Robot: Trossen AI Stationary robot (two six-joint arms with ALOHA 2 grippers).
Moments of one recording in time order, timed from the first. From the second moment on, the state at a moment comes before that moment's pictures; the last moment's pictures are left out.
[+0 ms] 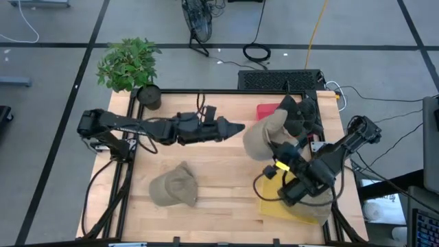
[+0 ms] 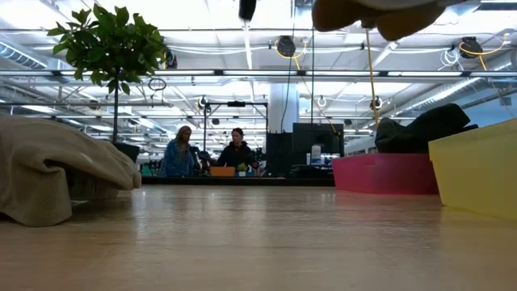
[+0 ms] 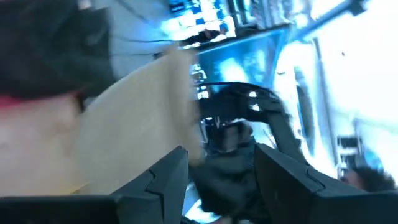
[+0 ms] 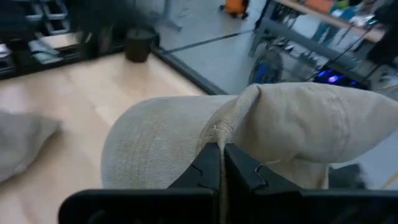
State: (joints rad) left arm -0.07 1.59 1.29 0.30 -0.24 -1.32; right arm 0.65 1.52 1.56 -1.59 1.17 1.32
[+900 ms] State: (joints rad) left arm -0.05 1.59 1.02 0.66 -0.30 -1.43; right arm 0.51 1.52 1.59 -1.36 1.27 0.96
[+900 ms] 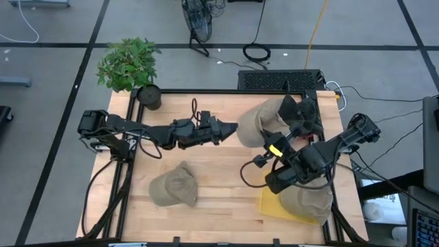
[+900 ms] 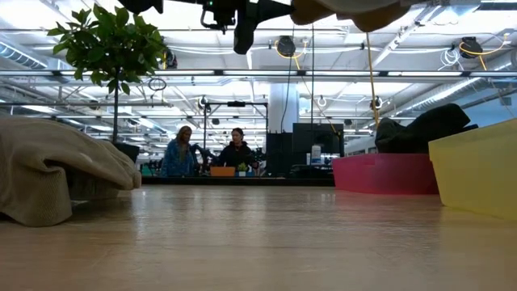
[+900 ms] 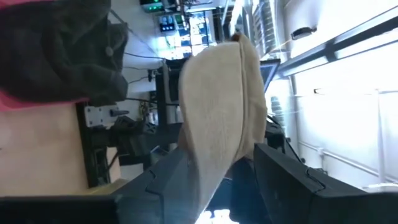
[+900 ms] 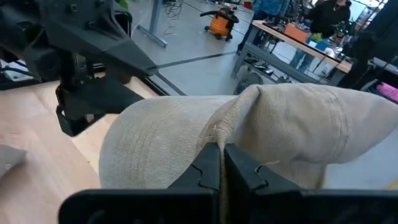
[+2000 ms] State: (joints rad) left arm -0.04 1.59 1.02 0.71 -0.05 -1.39; right arm 0.59 1.46 1.59 -1.08 1.06 0.77
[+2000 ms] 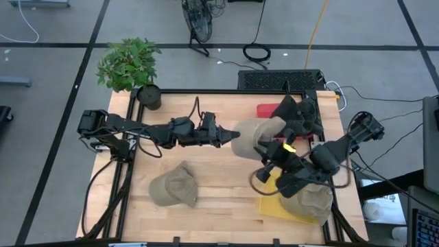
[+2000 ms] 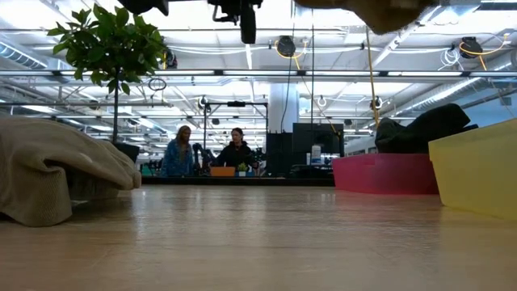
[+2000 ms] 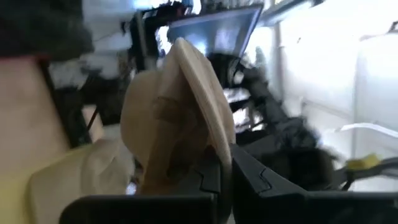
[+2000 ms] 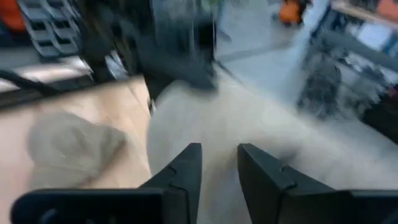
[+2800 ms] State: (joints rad) left arm -0.16 1.59 1.02 0.93 -0.13 -1.36; right arm 0.76 1.24 1.55 -1.55 0.89 1.17
